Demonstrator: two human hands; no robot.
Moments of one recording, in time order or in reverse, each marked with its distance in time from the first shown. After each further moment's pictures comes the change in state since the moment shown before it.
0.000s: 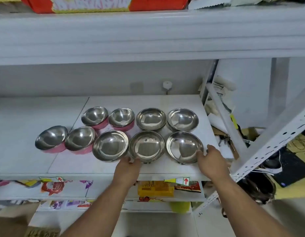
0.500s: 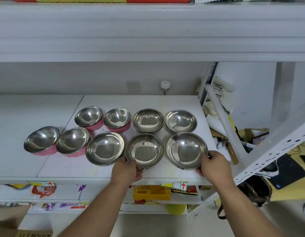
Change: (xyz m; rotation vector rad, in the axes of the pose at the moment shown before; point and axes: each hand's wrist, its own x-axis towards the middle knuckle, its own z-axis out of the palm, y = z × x) left_hand 0.012 0.010 0.009 -0.401 -0.030 -0.119; right_hand -0.010 -0.010 -0.020 0.325 -0.062 0.143
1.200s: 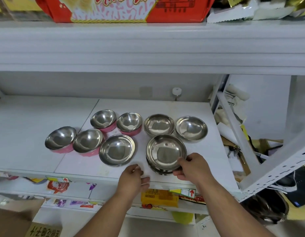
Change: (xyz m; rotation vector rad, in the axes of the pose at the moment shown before) left_hand -0.028 -0.004 -0.012 -0.018 -0.044 0.032; right_hand -0.017 -0.046 0.051 0.209 -0.338 0.088
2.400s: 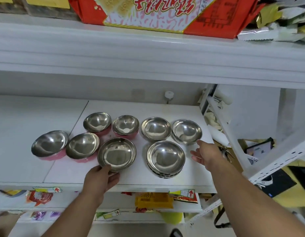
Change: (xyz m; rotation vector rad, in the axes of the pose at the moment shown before) left_hand 0.054 0.009 -0.104 -0.258 0.065 -0.070; right_hand 0.064 -0.020 -0.031 0.285 0.293 0.142
